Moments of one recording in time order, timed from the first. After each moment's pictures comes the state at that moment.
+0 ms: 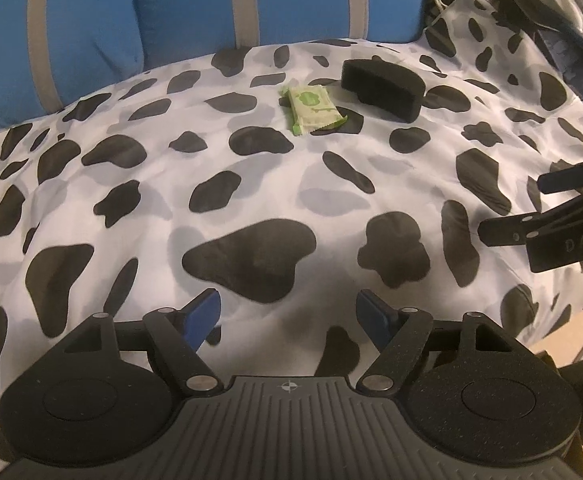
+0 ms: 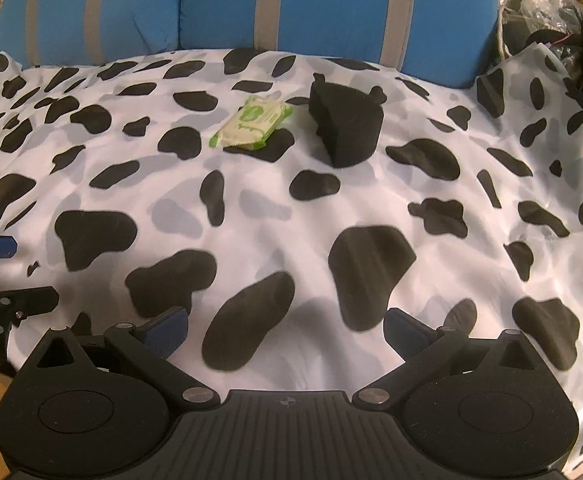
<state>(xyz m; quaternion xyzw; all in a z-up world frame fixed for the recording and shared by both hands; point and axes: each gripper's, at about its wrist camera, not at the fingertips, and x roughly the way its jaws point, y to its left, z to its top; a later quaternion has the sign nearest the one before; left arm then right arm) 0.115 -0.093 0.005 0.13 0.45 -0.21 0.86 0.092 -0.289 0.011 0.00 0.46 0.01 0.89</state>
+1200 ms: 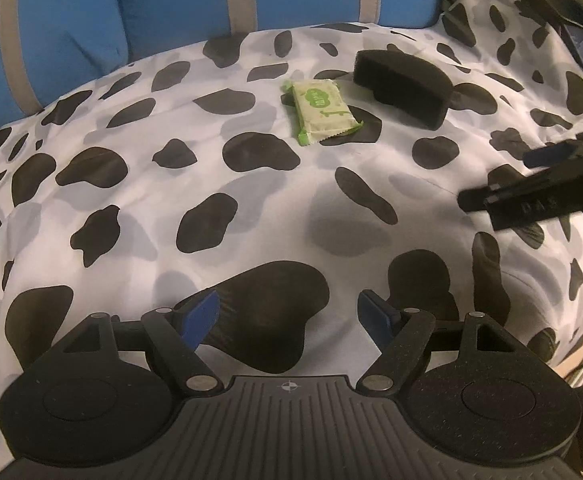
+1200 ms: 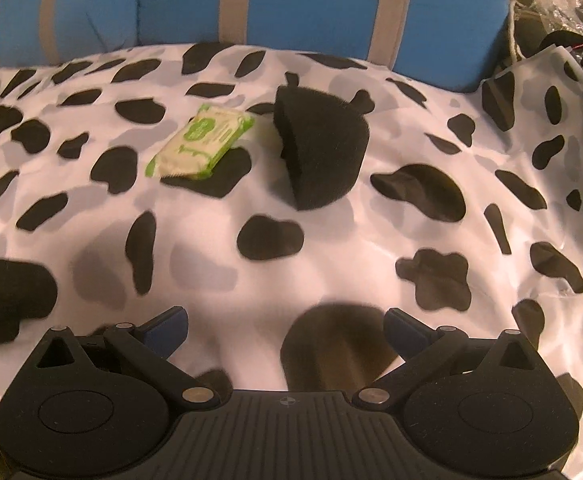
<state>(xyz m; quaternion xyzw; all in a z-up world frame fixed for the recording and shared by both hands) 0.170 -0.116 -0.006 0.14 0.48 -0.20 0.84 0.178 -0.314 -0.016 -0.01 0.47 -0.01 0.88</state>
